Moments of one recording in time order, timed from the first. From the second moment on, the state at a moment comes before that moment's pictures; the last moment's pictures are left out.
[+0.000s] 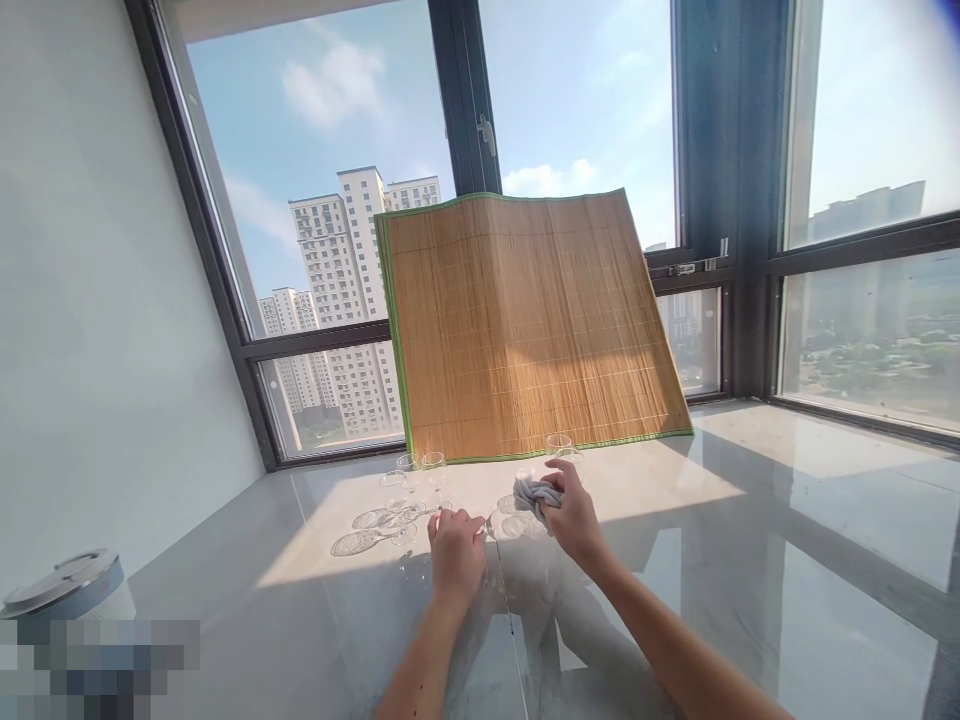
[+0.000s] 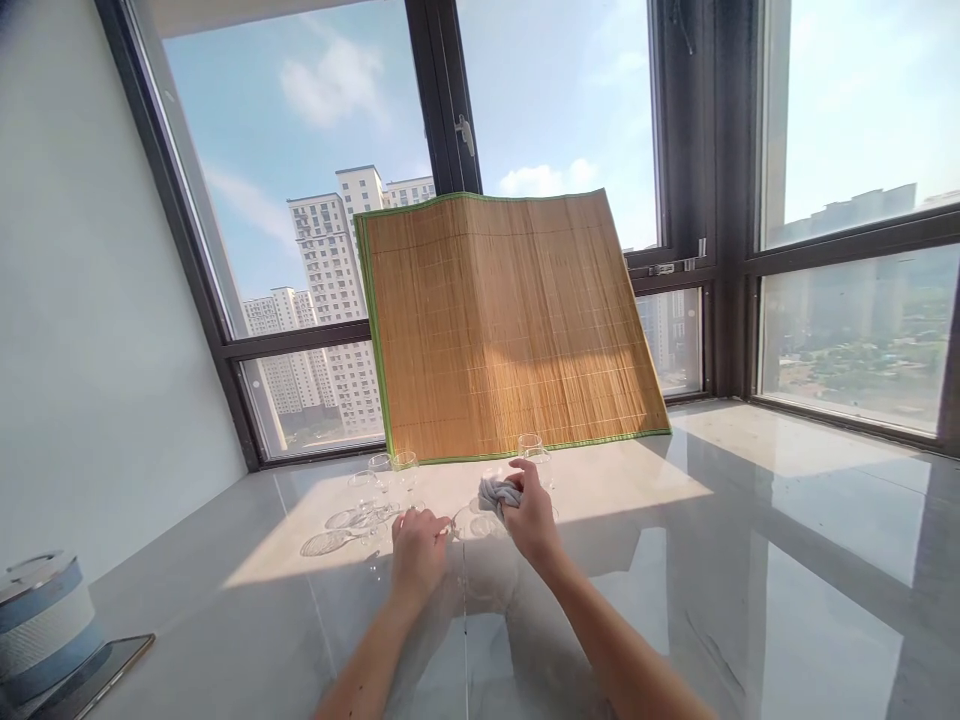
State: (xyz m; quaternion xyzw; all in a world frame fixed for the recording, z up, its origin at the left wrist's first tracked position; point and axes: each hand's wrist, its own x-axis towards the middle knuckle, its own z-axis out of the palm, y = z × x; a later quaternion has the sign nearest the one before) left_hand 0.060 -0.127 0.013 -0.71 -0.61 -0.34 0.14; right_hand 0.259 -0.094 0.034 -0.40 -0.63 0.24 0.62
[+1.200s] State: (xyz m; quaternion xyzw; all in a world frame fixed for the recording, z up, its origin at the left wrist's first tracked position) left_hand 0.055 -0.133 0.024 -0.70 -0.65 -0.30 0.06; right_hand 0.259 -0.115 0.044 -0.32 -0.73 0.33 0.50
